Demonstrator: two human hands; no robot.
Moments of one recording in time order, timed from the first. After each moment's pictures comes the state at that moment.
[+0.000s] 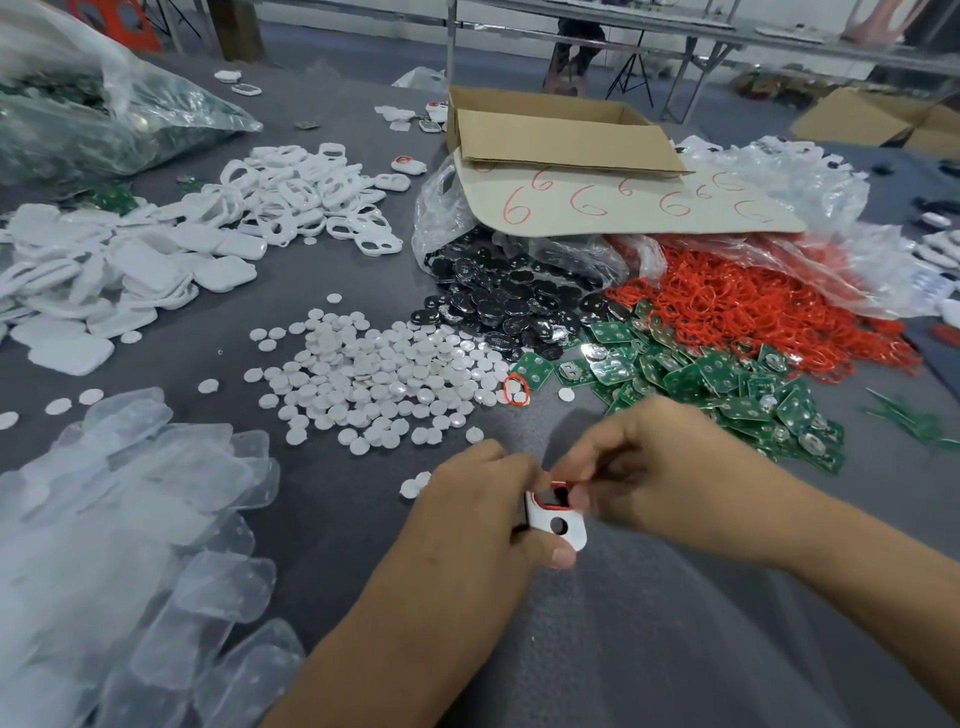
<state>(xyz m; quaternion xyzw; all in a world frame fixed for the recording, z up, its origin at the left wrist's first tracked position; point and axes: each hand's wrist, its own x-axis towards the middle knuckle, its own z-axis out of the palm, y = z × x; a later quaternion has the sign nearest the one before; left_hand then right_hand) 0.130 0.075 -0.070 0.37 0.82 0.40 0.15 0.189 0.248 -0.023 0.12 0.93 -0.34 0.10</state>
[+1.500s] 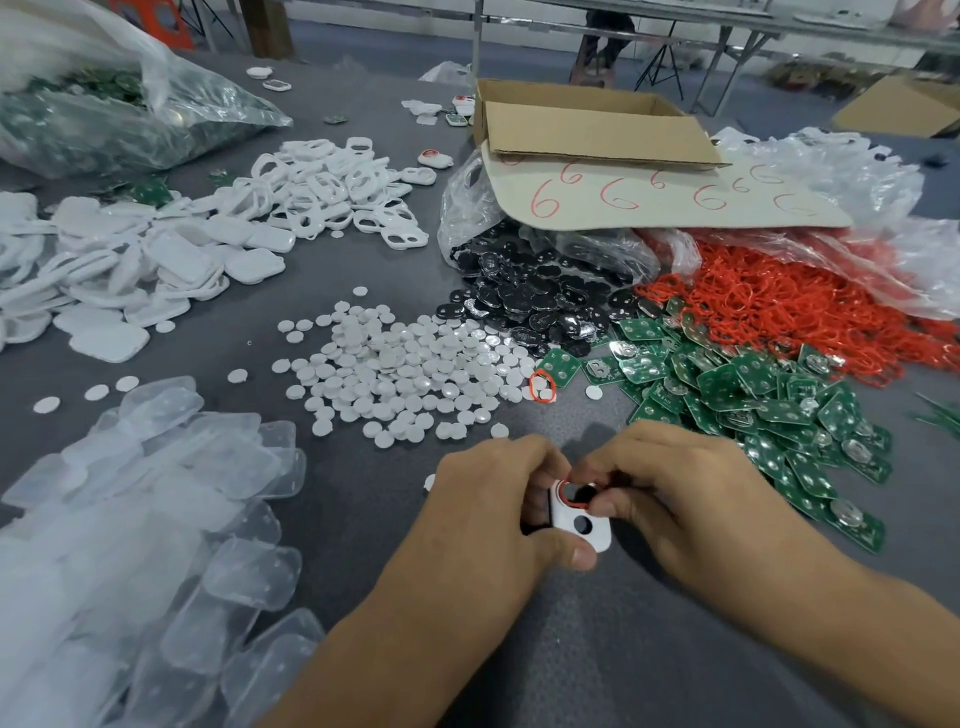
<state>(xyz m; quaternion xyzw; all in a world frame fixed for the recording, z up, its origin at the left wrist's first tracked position) 0.126 0.070 -0.073 0.31 0.81 0.47 0.18 0.207 0.245 -0.050 -0.03 0.97 -0.23 -0.10</state>
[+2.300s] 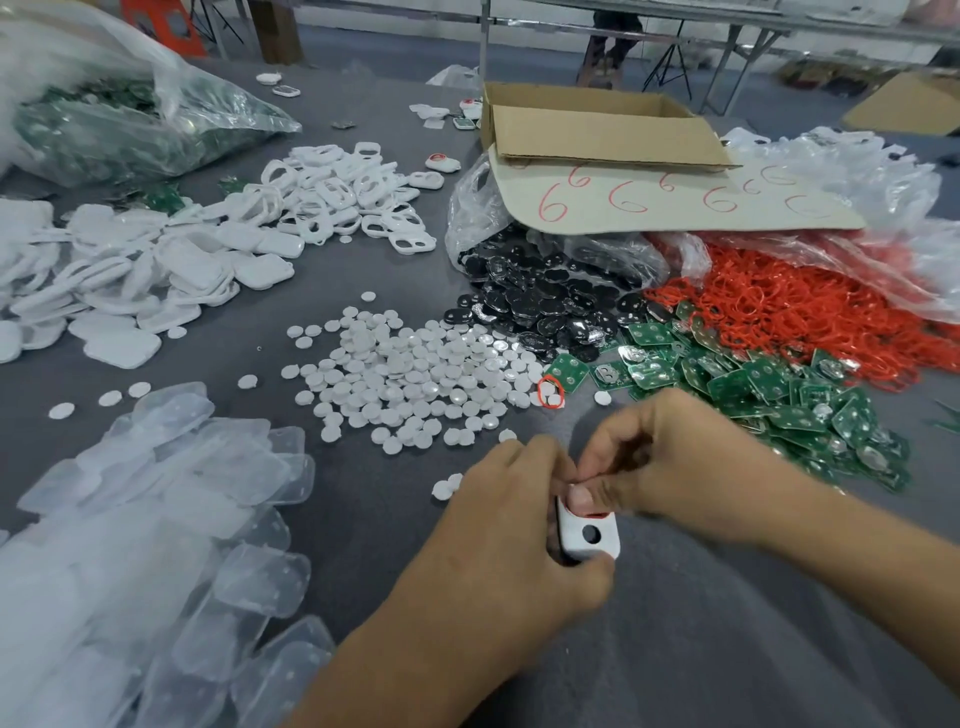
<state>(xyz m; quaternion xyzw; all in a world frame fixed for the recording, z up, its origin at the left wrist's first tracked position) 0.134 0.074 -0.074 0.34 0.82 0.43 0.13 0.168 0.252 -0.035 0.12 0.91 -0.39 0.09</state>
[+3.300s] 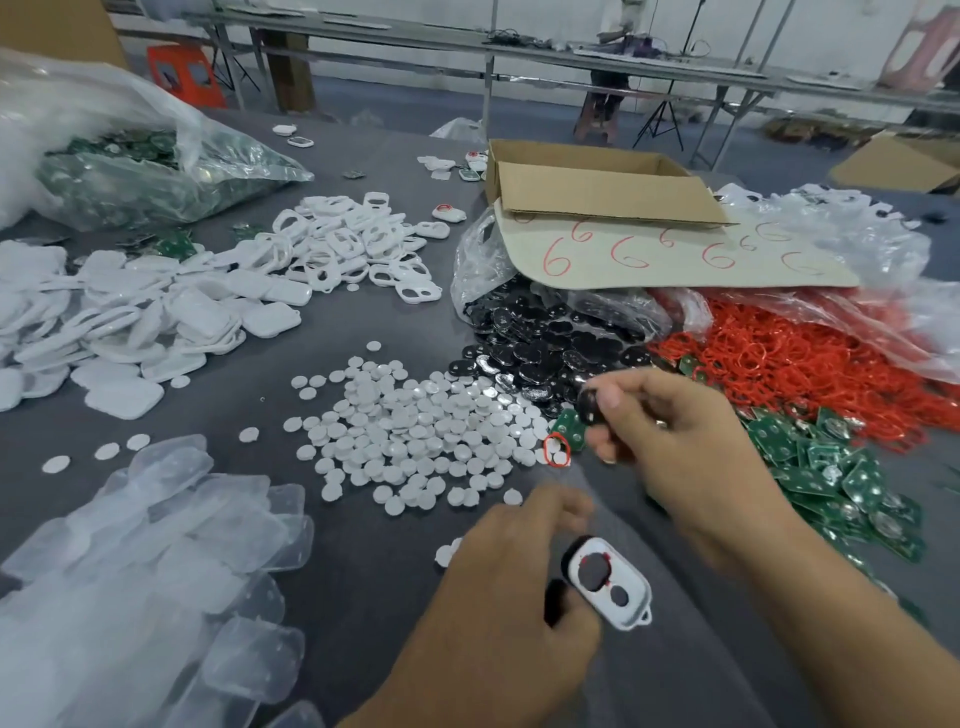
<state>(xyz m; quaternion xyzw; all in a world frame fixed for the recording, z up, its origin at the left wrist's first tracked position) 0.126 0.075 -0.076 0.35 0.81 0.46 0.10 0.133 0.253 -0.048 0.19 0.77 -0.56 -0.22</state>
